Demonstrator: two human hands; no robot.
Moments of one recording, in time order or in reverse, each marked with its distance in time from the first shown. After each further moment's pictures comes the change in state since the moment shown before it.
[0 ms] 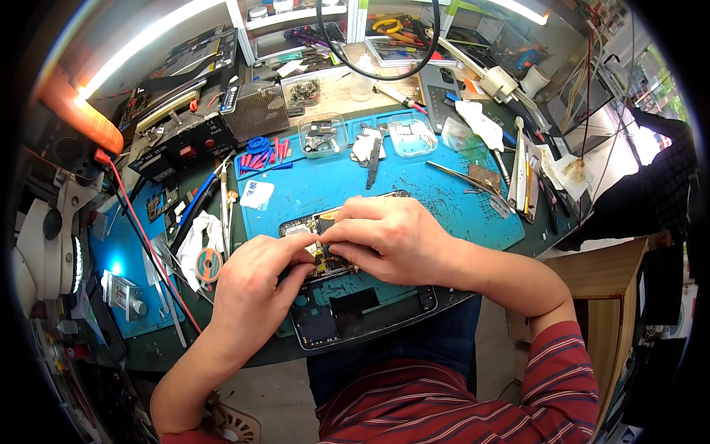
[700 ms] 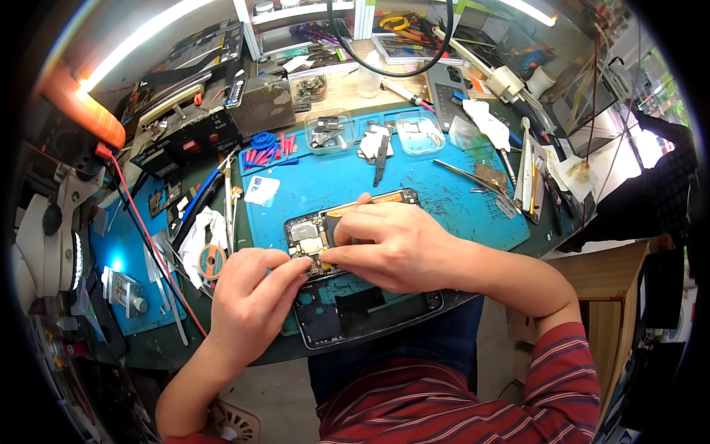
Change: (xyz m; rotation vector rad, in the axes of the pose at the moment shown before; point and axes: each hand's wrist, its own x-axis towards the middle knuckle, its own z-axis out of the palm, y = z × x) left_hand -0.026 -0.009 -0.003 0.163 0.100 0.167; right_hand -0.001 0.001 -0.001 -0.057 -0.106 -0.206
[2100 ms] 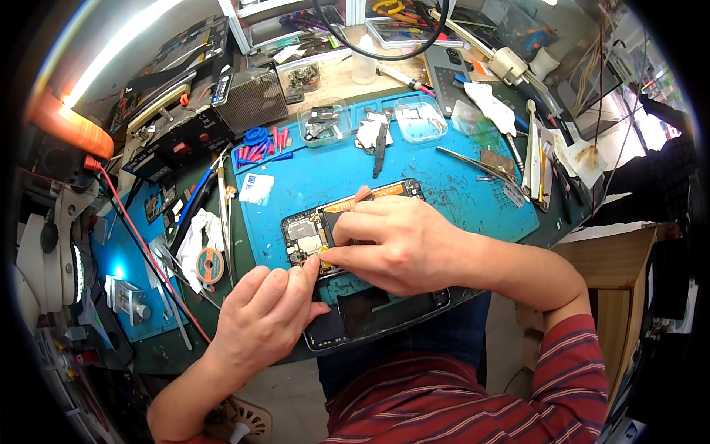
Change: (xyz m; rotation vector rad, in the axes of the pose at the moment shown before) left_hand -0.002 0.008 -0.007 0.523 -0.279 0.360; right_hand 0.000 -0.001 0.003 0.010 0.048 -0.021
